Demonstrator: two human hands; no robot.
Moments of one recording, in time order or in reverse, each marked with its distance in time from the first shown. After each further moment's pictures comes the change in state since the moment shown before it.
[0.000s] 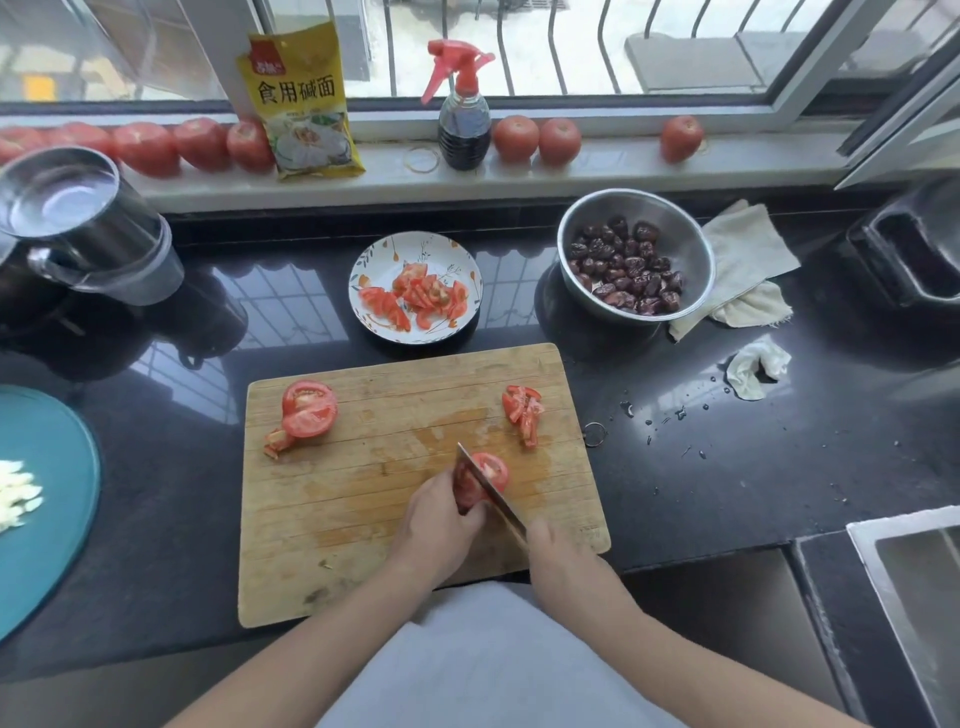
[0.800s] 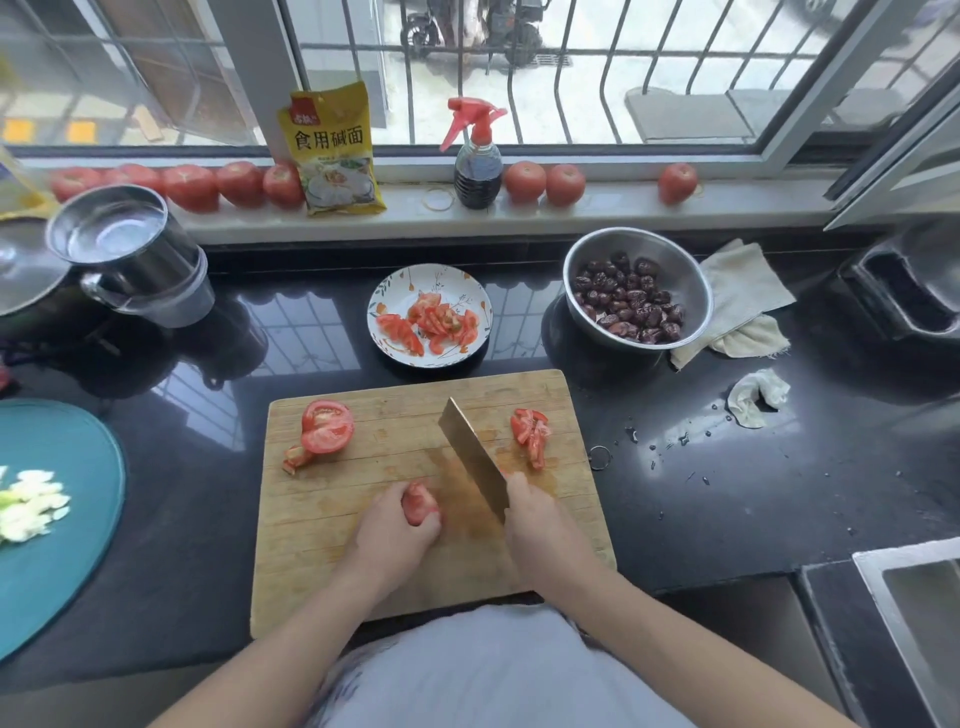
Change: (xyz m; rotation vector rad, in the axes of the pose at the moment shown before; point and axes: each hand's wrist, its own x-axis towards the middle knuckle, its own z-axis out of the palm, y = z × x) left_hand -0.004 -0.035 -0.047 -0.013 0.079 -0.143; right_hand 0.046 -0.022 -0.017 0.322 0.175 -0.020
